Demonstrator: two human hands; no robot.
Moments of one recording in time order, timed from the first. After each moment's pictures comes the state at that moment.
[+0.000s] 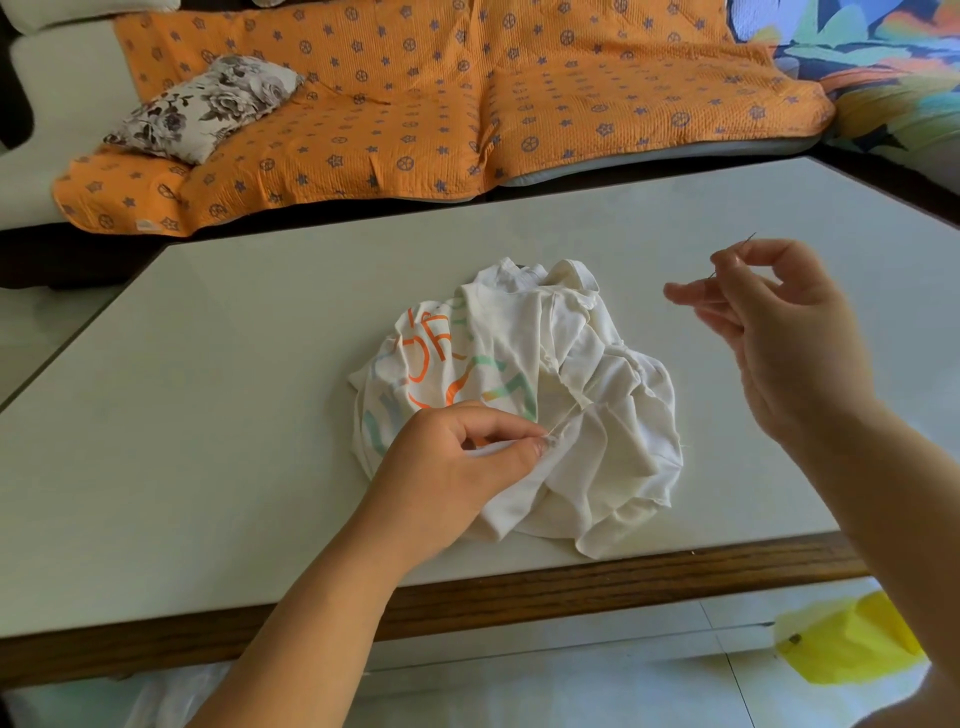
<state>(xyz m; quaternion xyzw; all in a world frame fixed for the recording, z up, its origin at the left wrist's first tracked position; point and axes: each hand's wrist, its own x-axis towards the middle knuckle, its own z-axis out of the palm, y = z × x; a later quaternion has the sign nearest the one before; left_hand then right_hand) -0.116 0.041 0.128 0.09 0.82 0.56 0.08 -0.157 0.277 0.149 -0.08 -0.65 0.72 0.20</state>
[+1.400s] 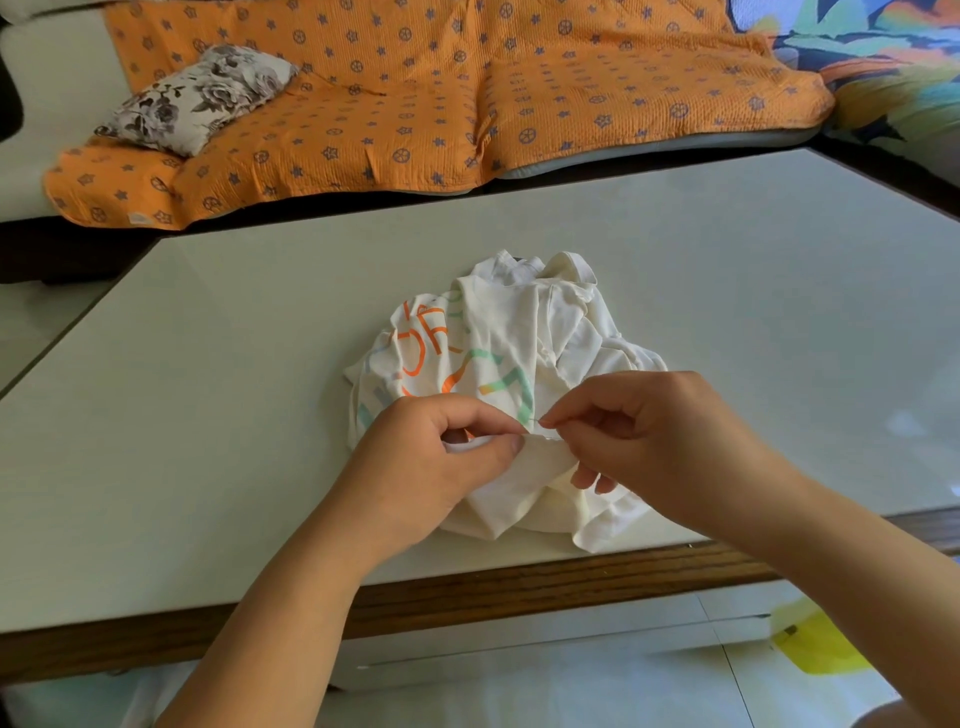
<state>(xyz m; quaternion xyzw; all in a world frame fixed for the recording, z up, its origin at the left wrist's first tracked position) -0.121 0.028 0.131 0.11 0.86 0.50 0.07 -0.103 0.226 0.143 0.10 -0.88 0.47 -0.02</state>
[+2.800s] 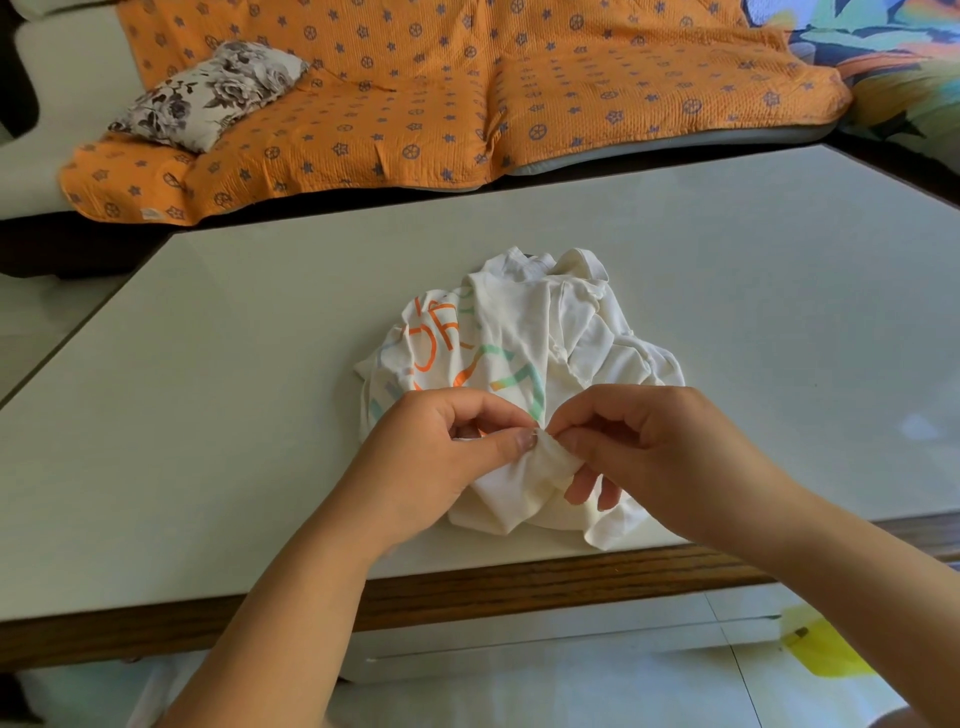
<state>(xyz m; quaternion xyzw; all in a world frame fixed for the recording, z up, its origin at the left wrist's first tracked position) -0.123 0.027 0.130 0.09 0.81 0.57 0.11 -0.100 0.220 0.141 0.10 -0.86 0.49 -0.06</state>
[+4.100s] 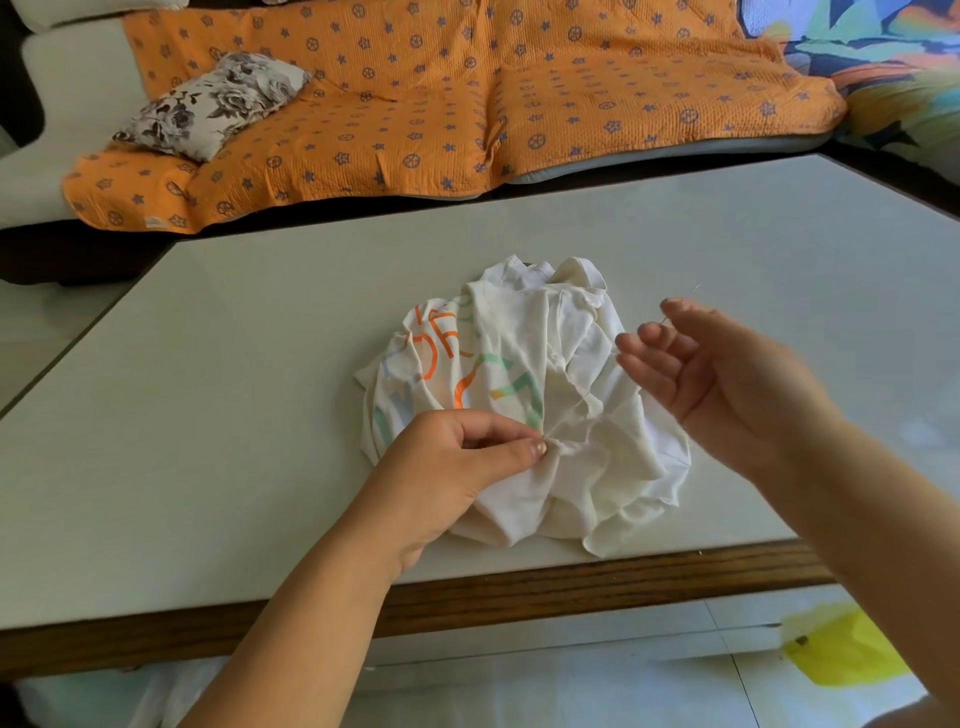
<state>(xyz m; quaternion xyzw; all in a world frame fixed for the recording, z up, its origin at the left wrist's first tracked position) -0.124 0.034 0.119 0.02 0.76 0.62 0.16 -0.148 0.251 0.142 -0.10 -0.43 0.90 -0.01</state>
